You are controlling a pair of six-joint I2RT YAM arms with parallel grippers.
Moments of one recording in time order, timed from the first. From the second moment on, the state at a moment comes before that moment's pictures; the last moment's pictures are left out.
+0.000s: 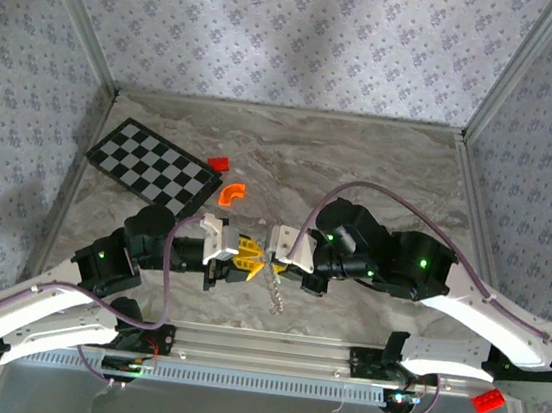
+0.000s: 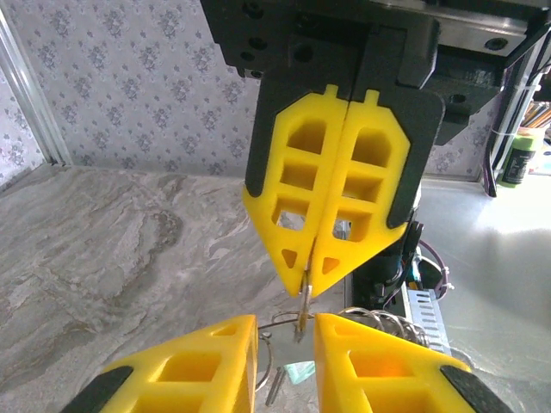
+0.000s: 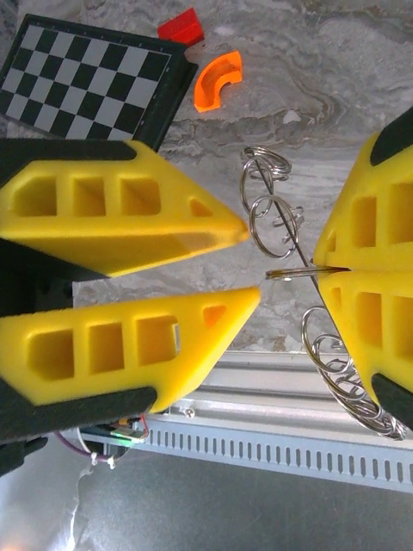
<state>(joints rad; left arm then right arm) -1.05 0.71 0.79 -0.24 0.40 0.06 1.18 1.11 1.41 -1.00 -0.14 -0.36</state>
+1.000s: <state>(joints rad) -1.05 0.75 0.77 -0.15 0.42 0.02 1.18 1.08 1.37 -0.93 -0.13 -0.35</state>
